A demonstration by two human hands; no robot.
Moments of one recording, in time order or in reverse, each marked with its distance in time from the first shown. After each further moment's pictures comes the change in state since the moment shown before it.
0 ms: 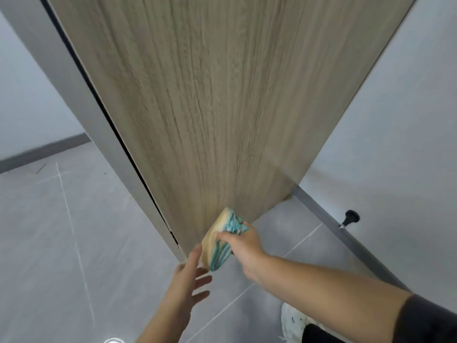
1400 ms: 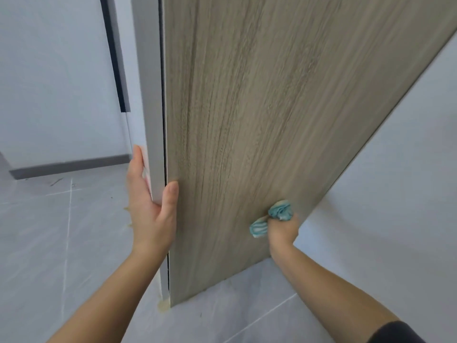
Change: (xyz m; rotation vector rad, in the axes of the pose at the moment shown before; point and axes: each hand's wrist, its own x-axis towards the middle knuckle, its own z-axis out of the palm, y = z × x) left_hand -0.093 0.174 -0.001 -0.022 0.338 1.512; right_hand 0.030 -0.149 -0.067 -0.053 0.534 -0.390
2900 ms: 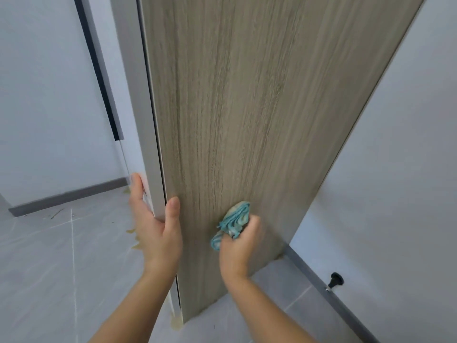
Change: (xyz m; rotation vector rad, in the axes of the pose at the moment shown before) left_hand 0.000 0.013 0.000 -0.029 0.041 -0.118; right_hand -0.127 -0.025 0.032 0.187 -0.005 -0.368
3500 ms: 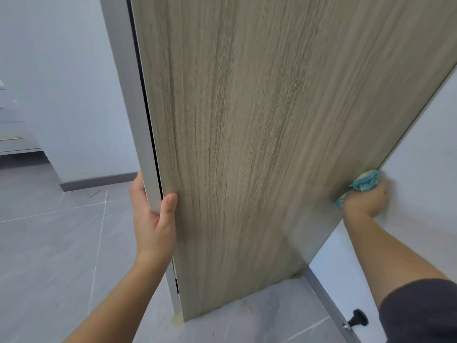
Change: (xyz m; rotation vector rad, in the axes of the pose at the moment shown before) left_hand -0.001 0.009 0.009 0.008 0.062 0.038; right_hand 0.297 0.039 -0.094 -0.321 0.290 0.063
